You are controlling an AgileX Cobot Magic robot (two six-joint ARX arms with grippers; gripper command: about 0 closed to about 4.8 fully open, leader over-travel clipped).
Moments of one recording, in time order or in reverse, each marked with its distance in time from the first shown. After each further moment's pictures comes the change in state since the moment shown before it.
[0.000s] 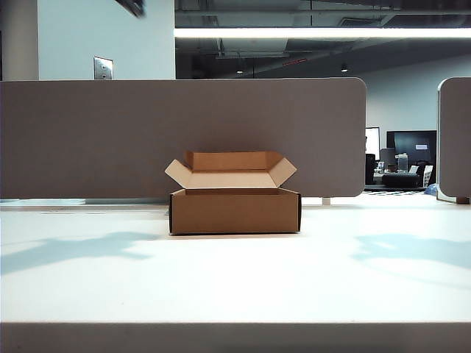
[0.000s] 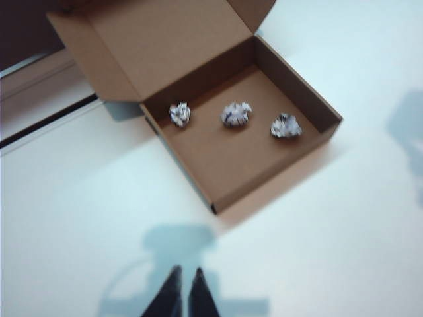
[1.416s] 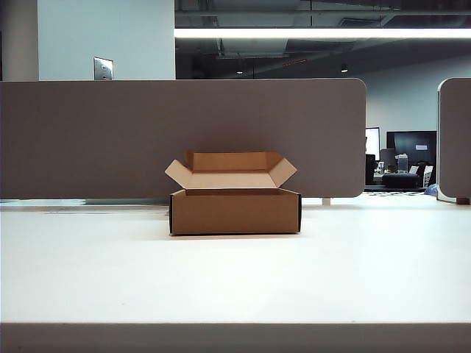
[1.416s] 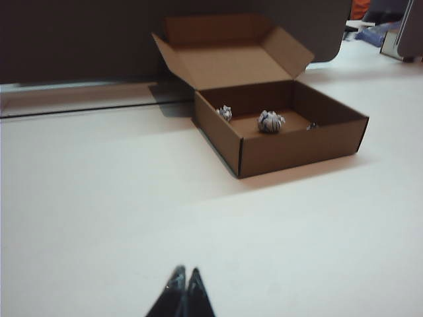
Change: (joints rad) left arm 0.000 -1.461 -1.657 0.795 -0.116 -0.159; right arm 0.001 -1.326 -1.358 0.507 0.126 0.053
